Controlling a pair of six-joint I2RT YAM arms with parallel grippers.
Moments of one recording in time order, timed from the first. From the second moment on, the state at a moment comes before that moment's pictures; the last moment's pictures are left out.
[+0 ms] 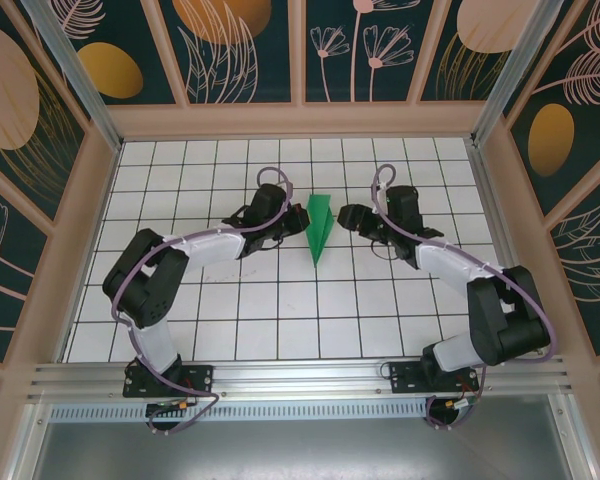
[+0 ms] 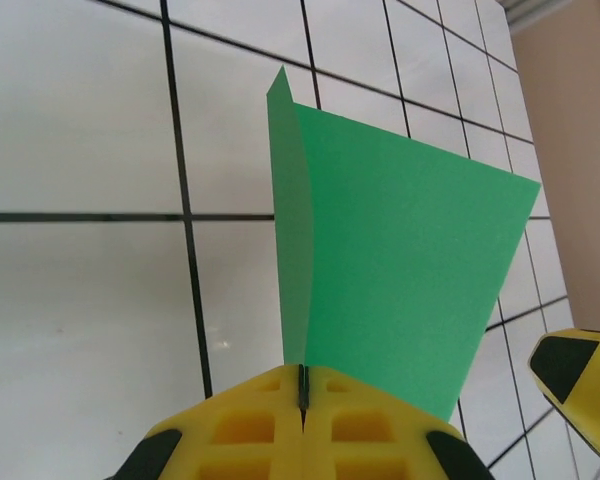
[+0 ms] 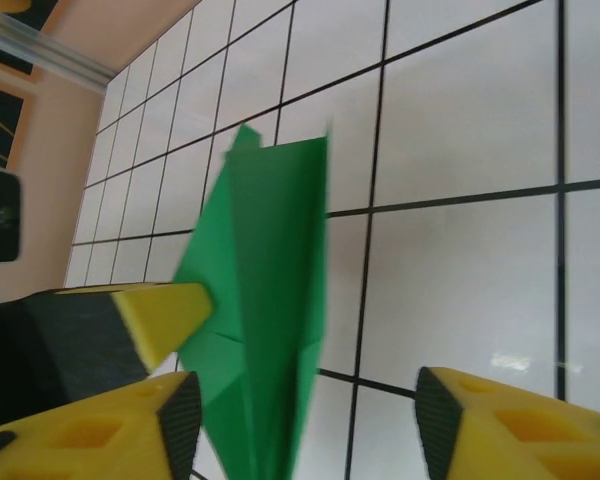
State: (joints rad) left arm -0.64 1.82 1.04 0.17 0.20 -0.84; right arm 0.36 1.44 0.75 0.10 -0.43 0.65
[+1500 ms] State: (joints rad) left arm -0.56 1.93 0.80 0.50 0.32 -0.97; right arm 0.53 1.72 0.86 0.05 -0.36 0.74
